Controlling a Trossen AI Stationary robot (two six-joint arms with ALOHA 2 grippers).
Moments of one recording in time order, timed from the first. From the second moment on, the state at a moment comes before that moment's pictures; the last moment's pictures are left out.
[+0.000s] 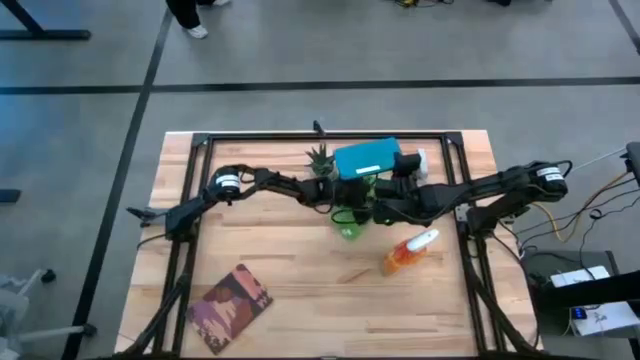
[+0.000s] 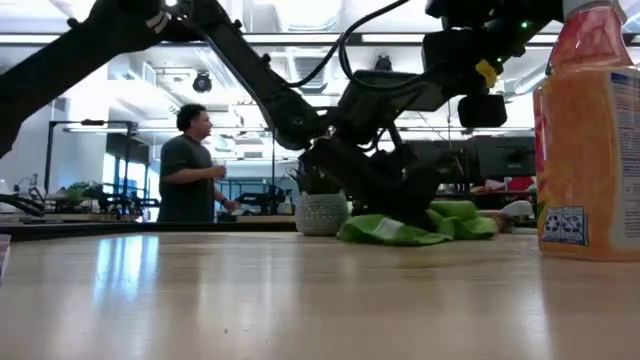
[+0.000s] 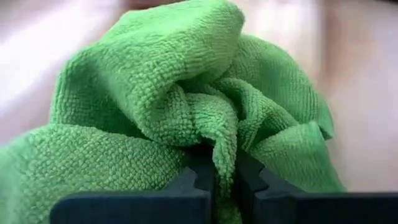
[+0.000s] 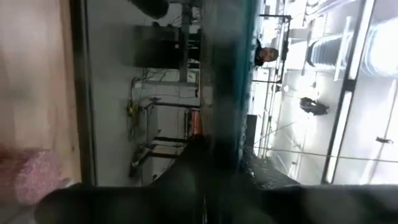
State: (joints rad) left arm 0.23 2.34 1.53 0.22 -0.11 -0.17; right arm 0.07 1.37 0.92 -0.68 1.40 -0.42
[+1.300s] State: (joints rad) left arm 0.08 1.49 0.47 0.28 -0.16 -0.43; right arm 0.18 1.62 0.91 -0.55 1.22 -0.69
